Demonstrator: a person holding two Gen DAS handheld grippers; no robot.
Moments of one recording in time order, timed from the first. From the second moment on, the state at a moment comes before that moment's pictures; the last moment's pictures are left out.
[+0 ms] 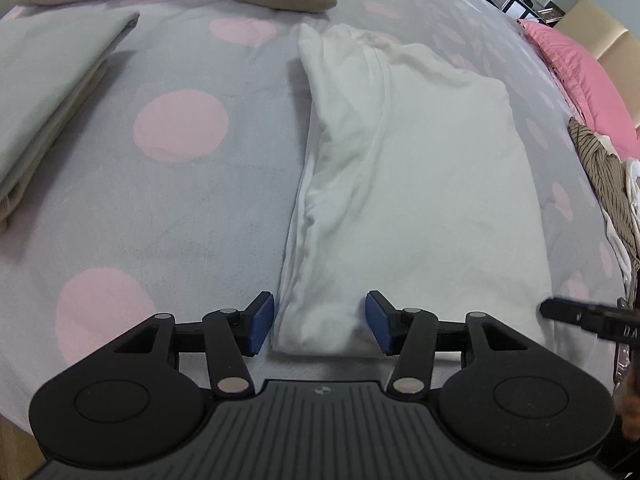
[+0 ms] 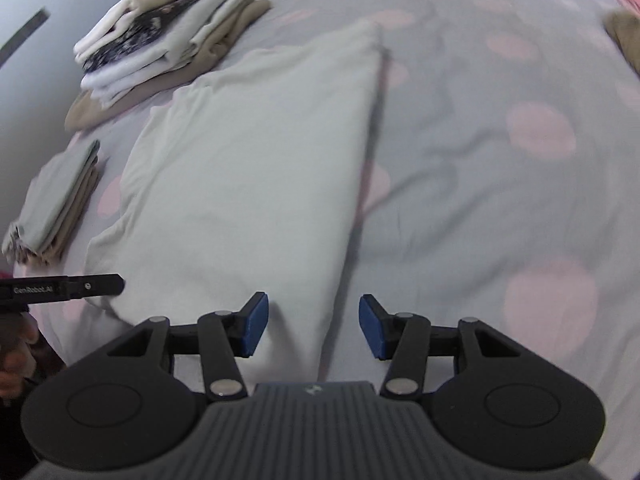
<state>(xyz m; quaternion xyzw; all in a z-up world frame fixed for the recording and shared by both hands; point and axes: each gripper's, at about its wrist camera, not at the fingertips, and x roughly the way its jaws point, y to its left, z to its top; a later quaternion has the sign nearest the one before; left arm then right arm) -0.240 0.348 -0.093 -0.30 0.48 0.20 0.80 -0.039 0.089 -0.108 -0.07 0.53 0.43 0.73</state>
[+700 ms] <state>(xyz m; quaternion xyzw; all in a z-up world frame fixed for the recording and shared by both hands) -0.226 0.317 -0.093 -0.23 0.48 0.23 0.82 -0.085 0.089 -0.123 -0.06 0.49 0.43 0.75</state>
